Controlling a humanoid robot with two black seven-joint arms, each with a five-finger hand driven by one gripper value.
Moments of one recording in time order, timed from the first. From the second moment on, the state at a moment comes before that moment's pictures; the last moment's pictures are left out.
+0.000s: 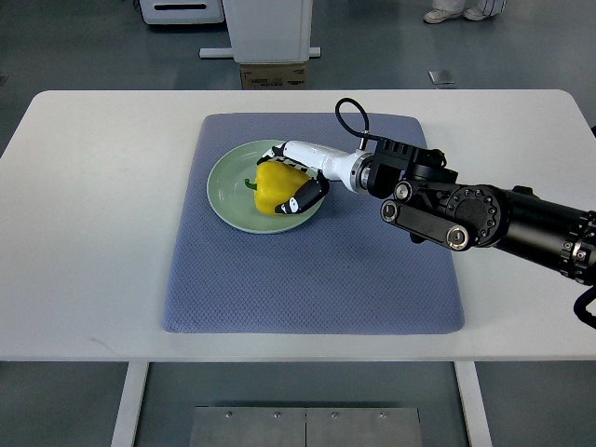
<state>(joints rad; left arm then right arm) -0.01 0.00 -0.11 -0.23 0.09 0.18 -0.17 1.25 0.00 -0.10 0.73 -0.91 -0.01 0.11</state>
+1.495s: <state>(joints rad) -0.01 0.00 -0.11 -0.23 0.09 0.18 -0.17 1.20 -0.04 0.21 0.73 -0.73 -0.09 0.11</state>
